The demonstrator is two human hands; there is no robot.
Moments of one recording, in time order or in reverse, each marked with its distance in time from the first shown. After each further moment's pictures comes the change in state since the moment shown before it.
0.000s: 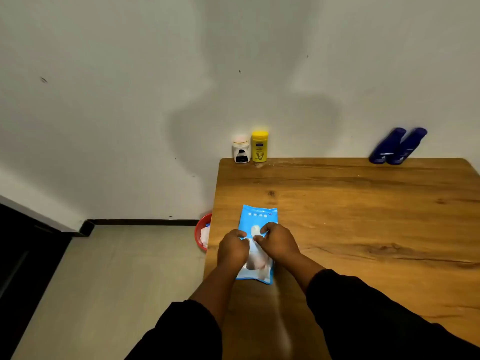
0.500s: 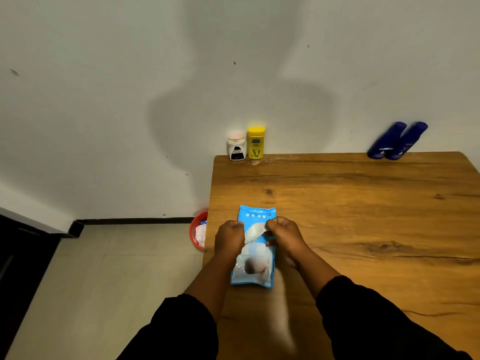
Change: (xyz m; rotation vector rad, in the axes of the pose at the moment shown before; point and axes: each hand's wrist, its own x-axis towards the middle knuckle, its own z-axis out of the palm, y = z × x) left_hand 0.030 0.022 -0.005 -0.149 -0.020 -0.105; right_hand 0.011 -0.002 -0.013 0.892 -0.024 0.278
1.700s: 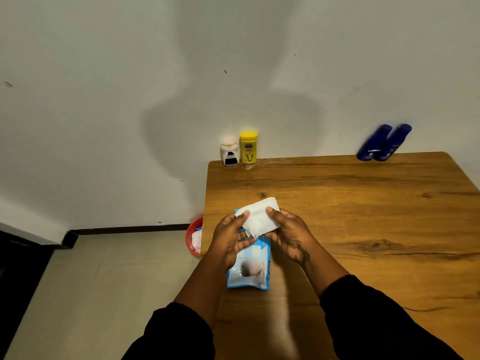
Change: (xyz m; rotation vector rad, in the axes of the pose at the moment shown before) left_hand -0.018 0.019 -0.010 -0.691 -0.346 -0.106; right_hand -0.024 -0.038 -0.020 0.553 -0.201 0.036
